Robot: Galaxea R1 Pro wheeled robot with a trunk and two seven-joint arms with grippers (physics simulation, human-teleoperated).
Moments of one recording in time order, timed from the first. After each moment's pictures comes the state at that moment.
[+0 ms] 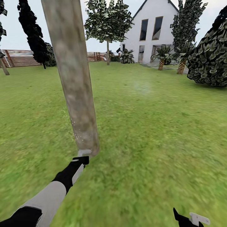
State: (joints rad) left arm -0.80 -0.05 -0.15 -0.49 0.21 0.25 0.24; right arm -0.37 -0.19 -0.77 -0.15 0.28 -0.52 0.29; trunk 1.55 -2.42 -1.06
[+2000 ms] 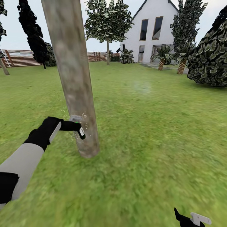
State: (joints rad) left arm -1.14 0.21 -0.22 -0.73 0.11 0.76 -0.50; right arm -0.37 -0.20 -0.77 -0.15 0.28 -0.52 0.29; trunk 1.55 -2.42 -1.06
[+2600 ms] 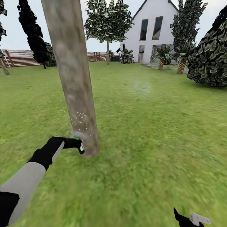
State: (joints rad) left arm -0.95 0.19 -0.22 -0.71 0.12 0.63 -0.39; right arm -0.37 -0.19 -0.77 -0.15 0.28 -0.52 0.29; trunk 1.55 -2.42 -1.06
